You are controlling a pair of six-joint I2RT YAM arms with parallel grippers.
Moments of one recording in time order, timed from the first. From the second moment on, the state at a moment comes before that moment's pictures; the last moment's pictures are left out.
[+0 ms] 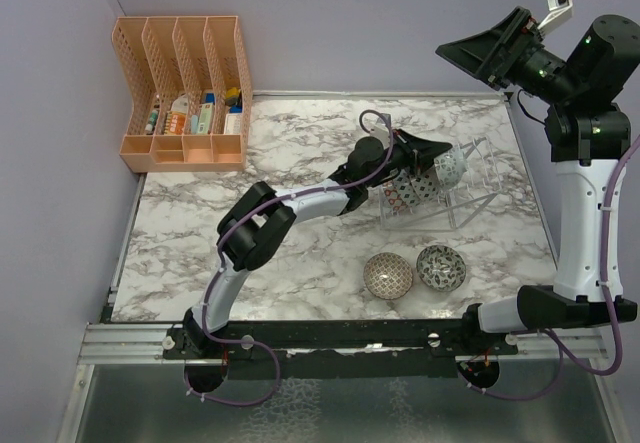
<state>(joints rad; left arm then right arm) -0.86 2.16 1.56 0.77 0.21 -1.78 -0.01 1.40 1.97 -0.53 -0.76 0.71</state>
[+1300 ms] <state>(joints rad) -0.84 2.25 1.69 0.64 0.29 -1.85 -0.01 1.42 1.98 -0.58 -0.75 0.63</state>
